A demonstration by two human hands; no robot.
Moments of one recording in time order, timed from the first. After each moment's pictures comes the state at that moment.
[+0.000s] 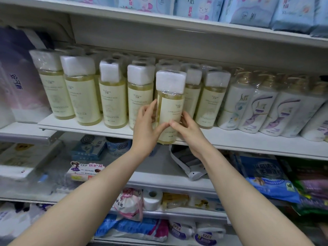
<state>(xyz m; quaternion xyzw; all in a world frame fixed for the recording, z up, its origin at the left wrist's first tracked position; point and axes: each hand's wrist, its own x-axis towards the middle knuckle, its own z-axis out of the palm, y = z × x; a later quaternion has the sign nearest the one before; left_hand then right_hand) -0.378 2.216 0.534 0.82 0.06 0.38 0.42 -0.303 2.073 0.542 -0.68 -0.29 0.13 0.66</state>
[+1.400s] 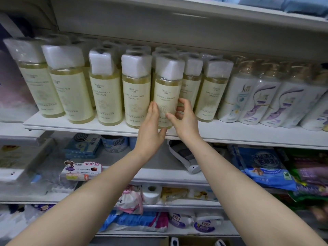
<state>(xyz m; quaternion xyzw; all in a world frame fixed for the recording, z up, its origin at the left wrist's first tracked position) -0.357 2.218 0.504 0.89 0.05 0.31 0.34 -0.291 2.108 0.535 -0.79 -0.21 -0.05 0.58</state>
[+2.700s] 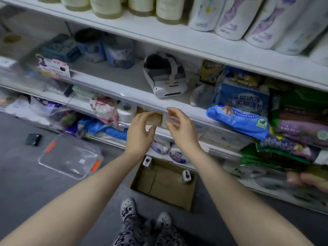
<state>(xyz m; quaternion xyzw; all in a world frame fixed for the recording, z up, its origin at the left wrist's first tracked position) -0.423 1.925 0.323 0.86 0.25 0.26 0.36 -0.316 1.811 0.338 -0.79 -0.30 0.16 0.51</state>
